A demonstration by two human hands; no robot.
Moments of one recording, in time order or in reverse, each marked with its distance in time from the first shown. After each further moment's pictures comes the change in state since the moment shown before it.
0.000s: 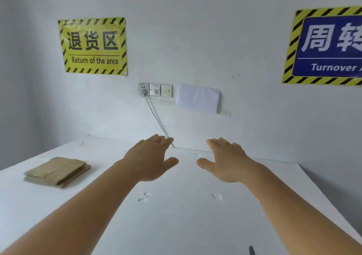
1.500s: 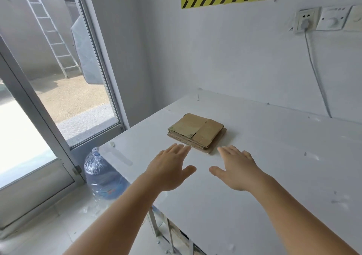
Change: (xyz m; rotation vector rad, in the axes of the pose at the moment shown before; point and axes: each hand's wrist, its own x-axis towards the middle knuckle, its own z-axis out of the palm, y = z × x) left_hand -0.127 -0.515 0.130 -0.107 -0.180 -0.366; right_hand 0.247 -0.452 0.277 0.093 -0.313 -0.296
